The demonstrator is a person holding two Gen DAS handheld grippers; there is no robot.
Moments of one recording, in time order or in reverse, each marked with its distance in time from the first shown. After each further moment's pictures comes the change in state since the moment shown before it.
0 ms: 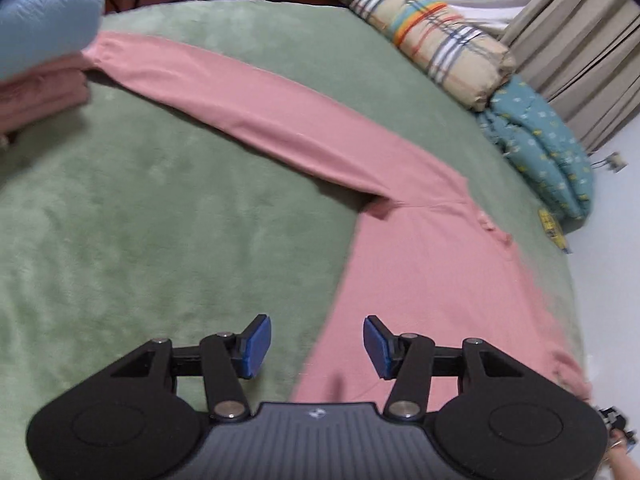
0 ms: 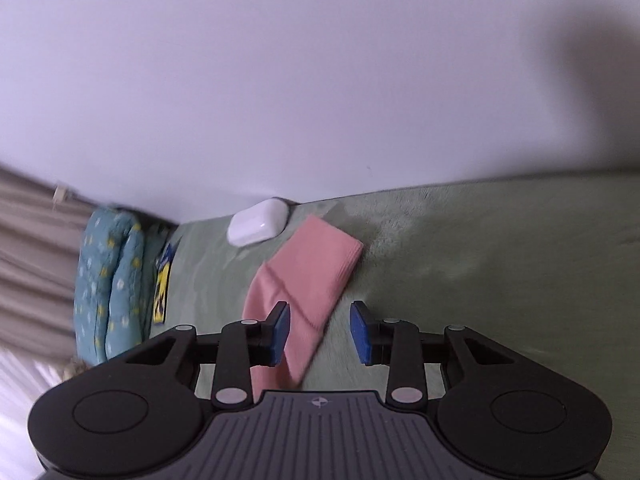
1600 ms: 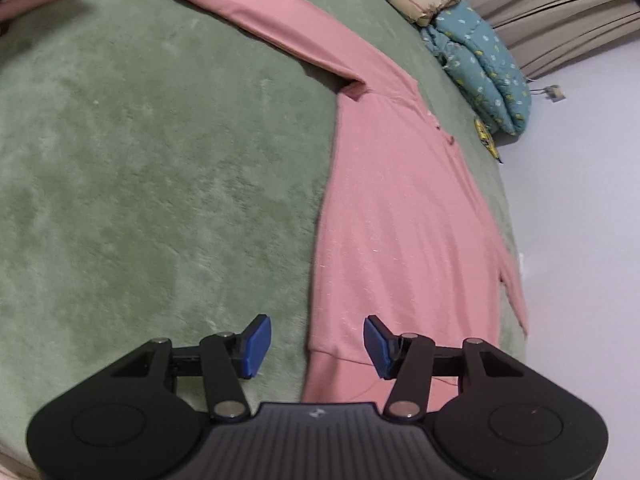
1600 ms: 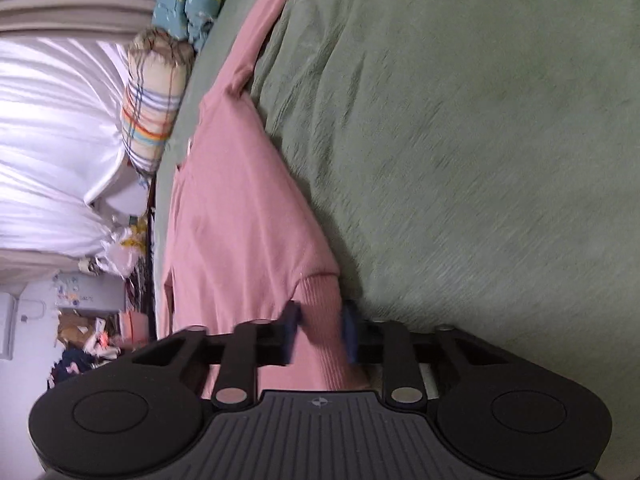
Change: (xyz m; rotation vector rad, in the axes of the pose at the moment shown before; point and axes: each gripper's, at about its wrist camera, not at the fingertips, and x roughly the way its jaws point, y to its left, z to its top) left arm -0.002 0.066 -0.042 0.047 0.314 -0.329; right arm -0.267 -0.091 -0.261 -0.412 0.831 0.150
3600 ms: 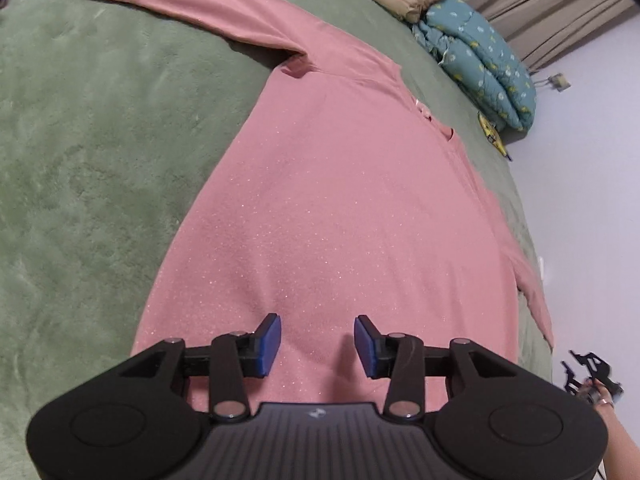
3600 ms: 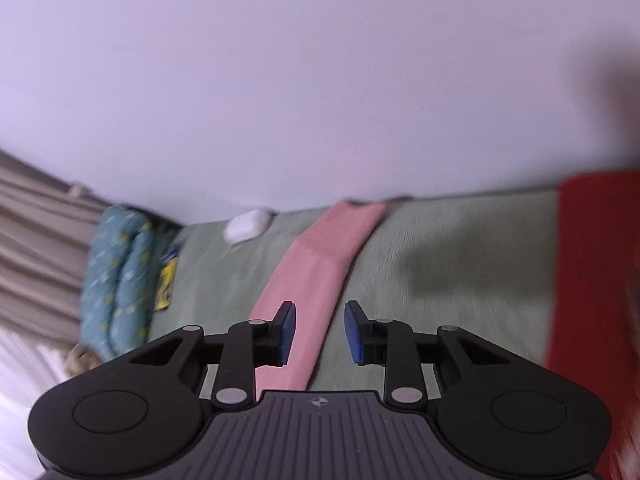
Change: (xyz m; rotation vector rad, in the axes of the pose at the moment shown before) left arm 0.089 -0.065 -0.002 0.050 -0.078 0.058; right arm -0.103 -0.076 0.290 0.376 -0.825 -0.202
